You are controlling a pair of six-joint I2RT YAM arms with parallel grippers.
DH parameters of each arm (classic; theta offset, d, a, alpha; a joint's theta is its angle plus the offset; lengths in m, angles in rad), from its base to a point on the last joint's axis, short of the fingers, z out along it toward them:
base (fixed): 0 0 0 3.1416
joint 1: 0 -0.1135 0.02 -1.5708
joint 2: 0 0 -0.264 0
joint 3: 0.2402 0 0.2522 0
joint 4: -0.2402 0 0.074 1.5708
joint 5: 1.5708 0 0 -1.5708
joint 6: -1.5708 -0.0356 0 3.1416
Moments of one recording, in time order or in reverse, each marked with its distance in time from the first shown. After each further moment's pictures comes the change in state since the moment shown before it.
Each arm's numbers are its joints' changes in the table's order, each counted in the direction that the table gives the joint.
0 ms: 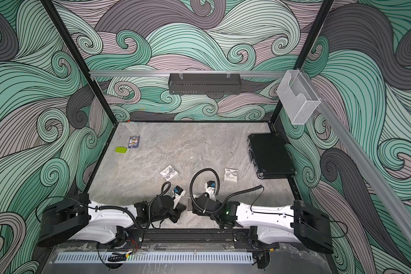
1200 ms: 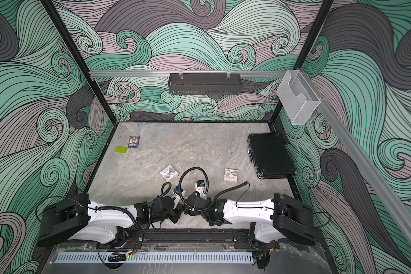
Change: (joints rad) left arm 0.018 0.012 0.006 -0.018 -0.040 0.006; right arm -0.010 -0.186 0.106 0.052 -0.031 0.125
